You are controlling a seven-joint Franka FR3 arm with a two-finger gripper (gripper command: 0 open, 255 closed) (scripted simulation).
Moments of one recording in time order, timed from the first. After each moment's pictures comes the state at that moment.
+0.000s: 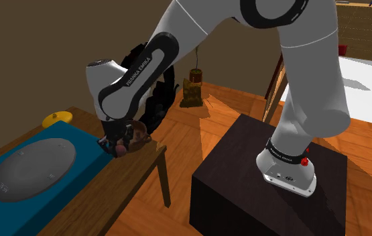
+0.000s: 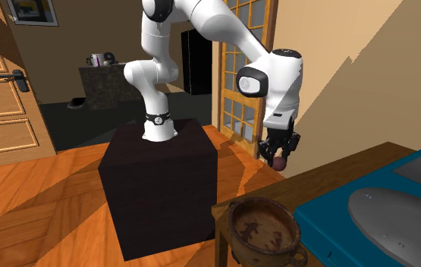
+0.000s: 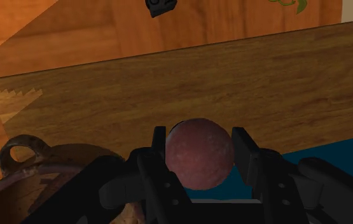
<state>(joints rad) 0.36 0.50 0.25 -1.92 0.05 2.41 0.53</state>
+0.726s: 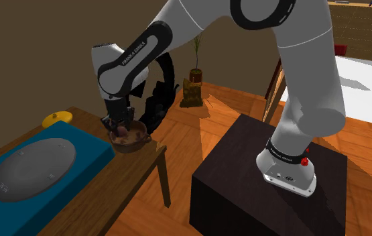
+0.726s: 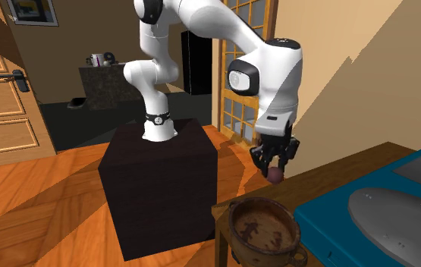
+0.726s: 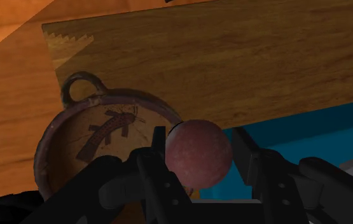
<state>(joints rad) 0.26 0.54 0.22 -1.78 0.06 2.30 0.40</state>
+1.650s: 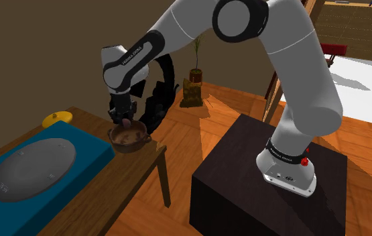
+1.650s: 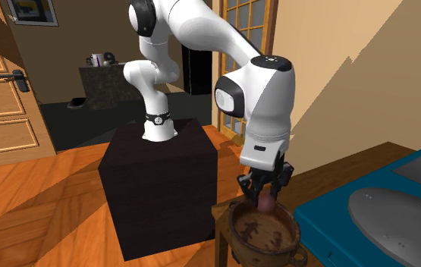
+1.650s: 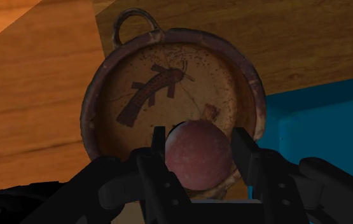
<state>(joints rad) 0.18 0.69 0.18 -1.61 0.05 2.26 0.28</state>
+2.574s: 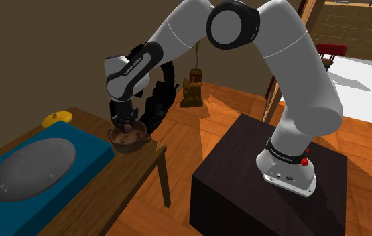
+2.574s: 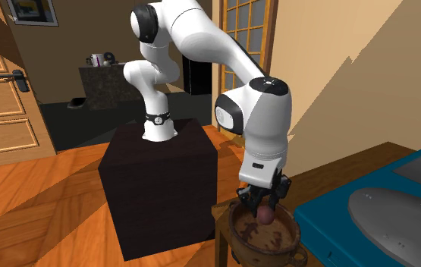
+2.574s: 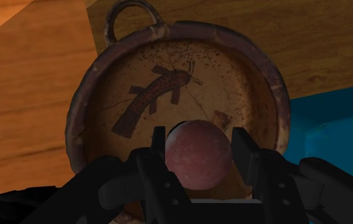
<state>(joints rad) 0.19 0.76 0.18 -1.60 0.04 2.32 0.28</state>
